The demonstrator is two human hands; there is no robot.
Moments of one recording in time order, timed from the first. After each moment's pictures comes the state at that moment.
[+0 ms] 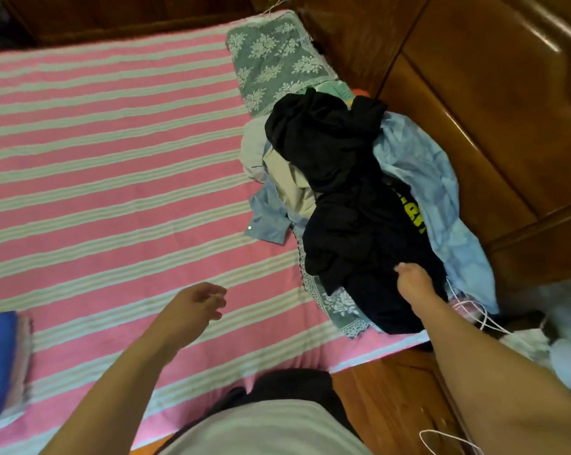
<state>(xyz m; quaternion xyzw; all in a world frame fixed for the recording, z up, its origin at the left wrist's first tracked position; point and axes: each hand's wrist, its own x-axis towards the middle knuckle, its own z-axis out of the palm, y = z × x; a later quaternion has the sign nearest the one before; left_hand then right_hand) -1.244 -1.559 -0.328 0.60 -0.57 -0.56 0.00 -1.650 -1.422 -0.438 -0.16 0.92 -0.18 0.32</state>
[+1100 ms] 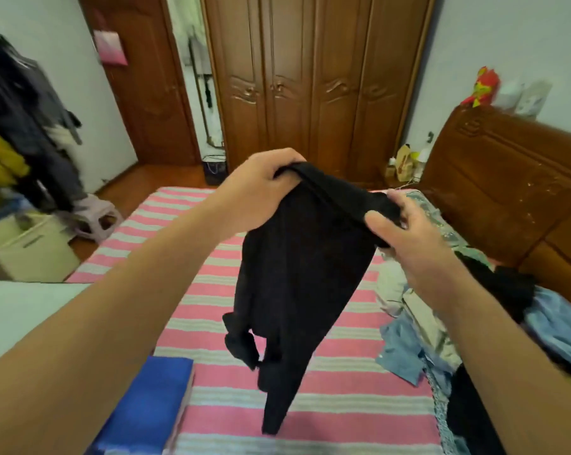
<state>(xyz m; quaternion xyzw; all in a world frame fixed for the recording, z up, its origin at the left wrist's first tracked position) -1.017 -1.657 0.030 0.41 -0.81 -0.24 0.34 -1.251 -1.605 -0.049 -0.50 0.57 -0.53 0.39</state>
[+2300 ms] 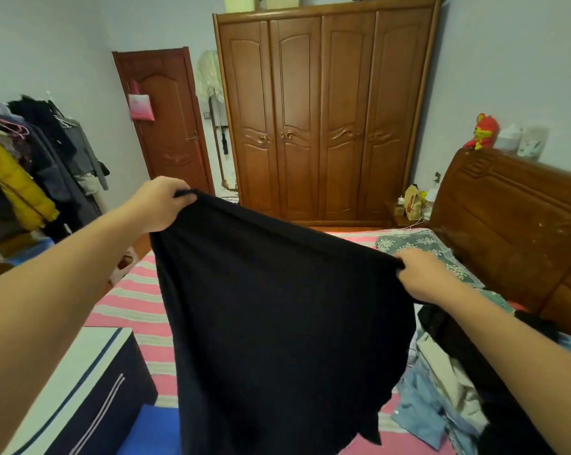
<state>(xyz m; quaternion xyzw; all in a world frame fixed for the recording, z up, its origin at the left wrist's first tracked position) -0.894 -1.762 0.061 0.64 -0.73 -0.04 0.24 -1.330 -1.687 -0.052 -0.64 0.75 -0.14 0.09</state>
